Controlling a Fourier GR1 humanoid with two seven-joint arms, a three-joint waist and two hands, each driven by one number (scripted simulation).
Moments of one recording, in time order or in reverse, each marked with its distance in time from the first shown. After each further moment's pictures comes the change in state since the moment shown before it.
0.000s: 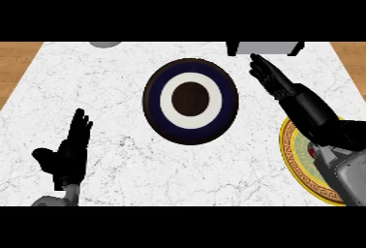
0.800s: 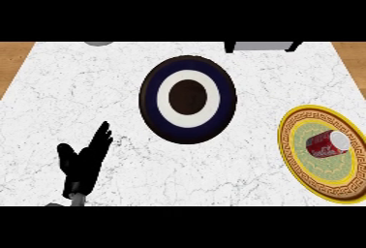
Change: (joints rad) left arm 0.030 0.029 -0.107 -0.001 0.027 -0.149 0.184; right arm 0.175 -0.271 -0.612 0.566 -0.059 0.064 -0.447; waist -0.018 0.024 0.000
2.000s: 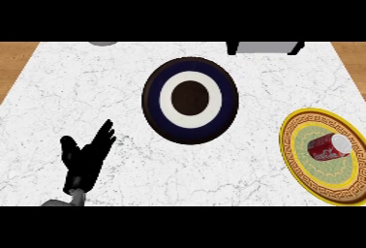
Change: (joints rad) left arm -0.017 -0.023 0.035 -0.006 -0.031 -0.056 0.083; right arm 0.091 -0.194 0.231 -0.076 0.433 0.199 0.102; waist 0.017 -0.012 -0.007
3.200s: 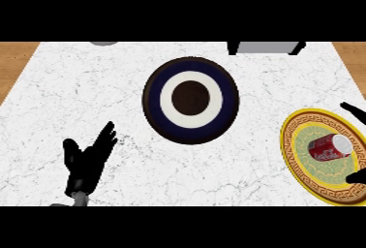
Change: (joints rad) left arm 0.037 -0.088 0.080 -0.027 -0.116 -0.068 0.033; right arm 0.073 0.261 -0.010 -0.198 0.342 0.002 0.247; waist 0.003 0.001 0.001
